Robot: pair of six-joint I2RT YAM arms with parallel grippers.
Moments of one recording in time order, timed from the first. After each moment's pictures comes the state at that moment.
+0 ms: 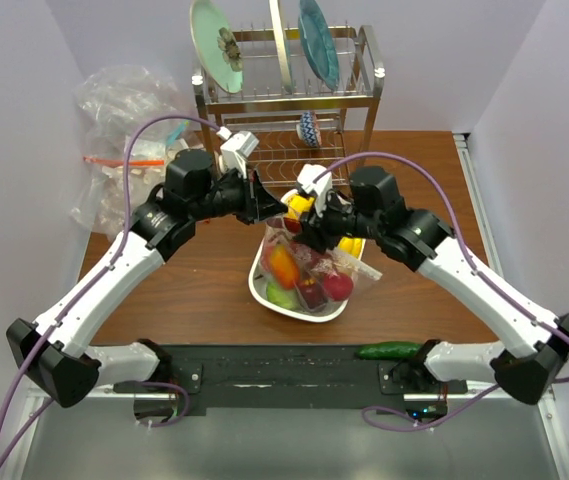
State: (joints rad) left arm -0.57 1.23 1.28 -0.35 0.47 -0.49; right arm 0.75 1.24 1.31 -0.58 -0.33 -0.19
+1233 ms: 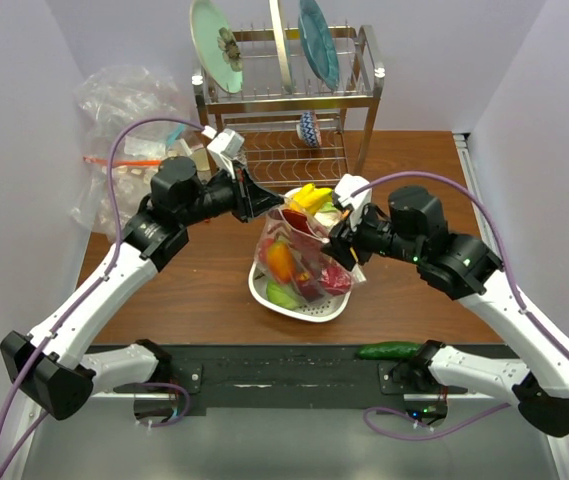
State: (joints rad) left arm -0.54 1.16 1.17 -0.14 0.49 -0.49; right arm 0.75 1.01 1.28 -0.72 -0.18 -0.15
